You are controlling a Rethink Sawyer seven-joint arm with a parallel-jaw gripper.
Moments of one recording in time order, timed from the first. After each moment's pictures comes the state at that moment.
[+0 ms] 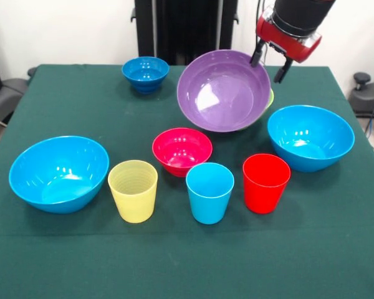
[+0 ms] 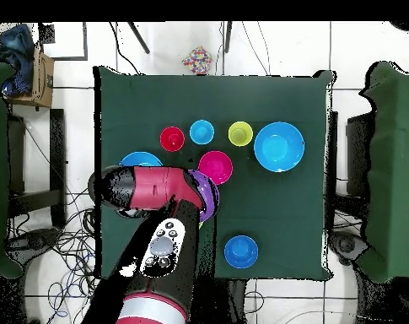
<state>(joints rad) 0.19 -0.57 -0.25 1.60 0.07 0.81 2.39</state>
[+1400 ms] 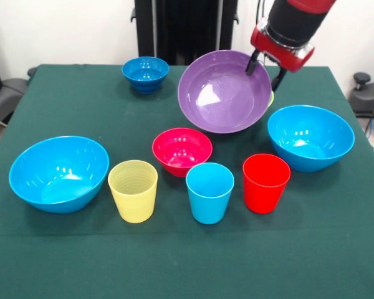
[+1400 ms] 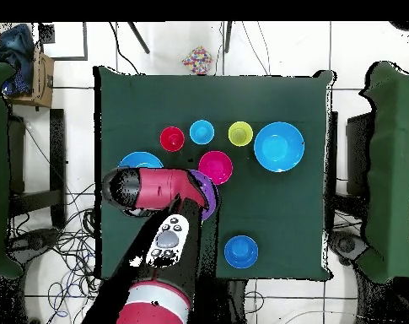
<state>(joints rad) 0.18 -0.52 -0.25 1.61 0.07 0.75 2.39</state>
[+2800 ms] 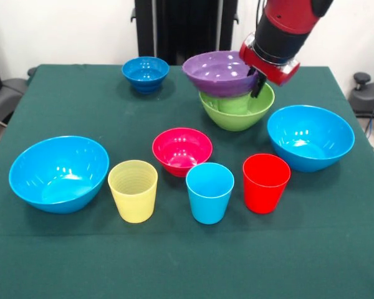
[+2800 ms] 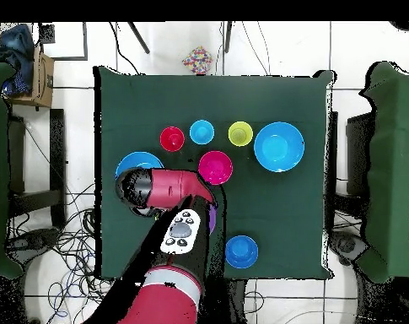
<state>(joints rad) 0.14 -0.48 -0.23 1.61 0.07 0.73 2.39</state>
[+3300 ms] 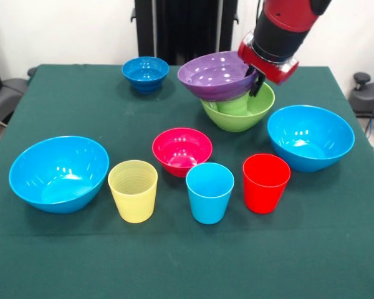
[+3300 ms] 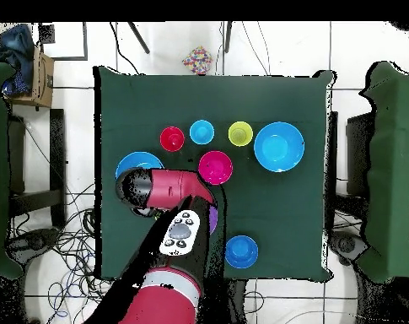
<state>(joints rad) 0.15 -0.48 -0.24 1.61 0.07 0.73 2.39</state>
